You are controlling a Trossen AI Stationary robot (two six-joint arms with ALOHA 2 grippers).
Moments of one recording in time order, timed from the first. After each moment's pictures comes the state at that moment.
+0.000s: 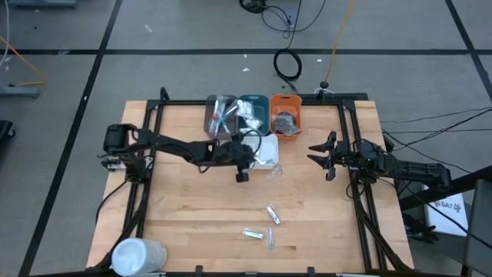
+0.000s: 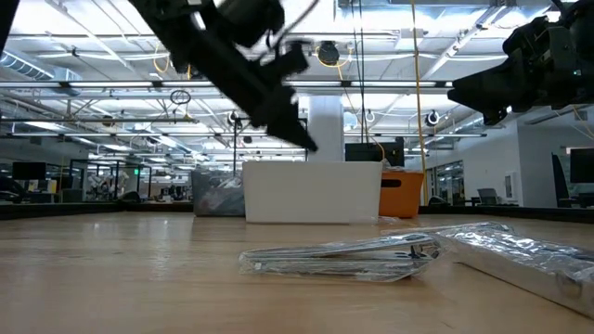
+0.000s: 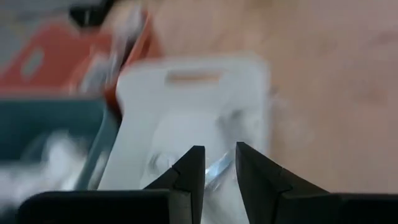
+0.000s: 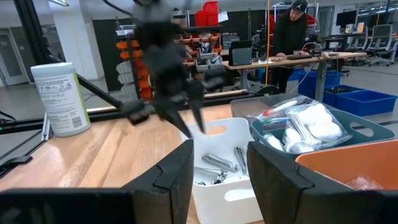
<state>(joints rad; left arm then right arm) 0.04 1.75 1.02 0.10 -0.21 0.15 -0.18 0.08 0.01 0.10 -0.03 0.09</state>
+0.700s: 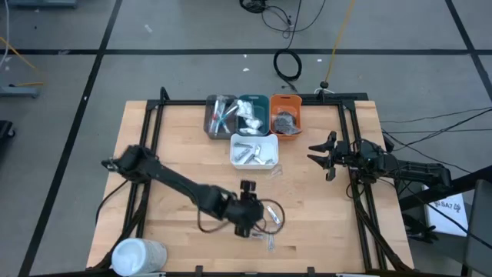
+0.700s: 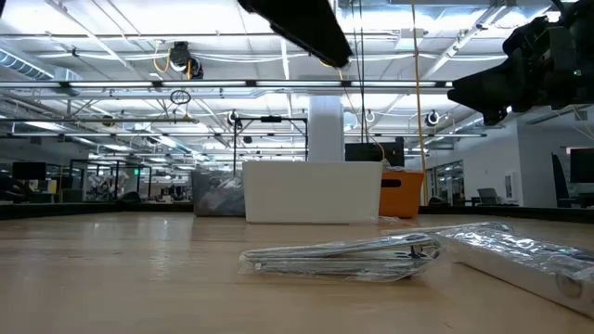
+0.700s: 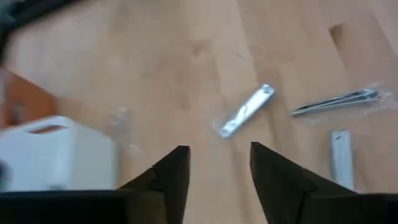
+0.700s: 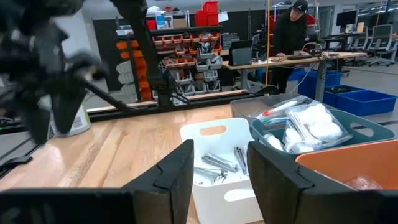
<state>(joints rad) -0.41 1.96 1.60 -0.56 -0.40 -0.02 -0.18 0.08 0.01 0.10 -0.03 0.09</state>
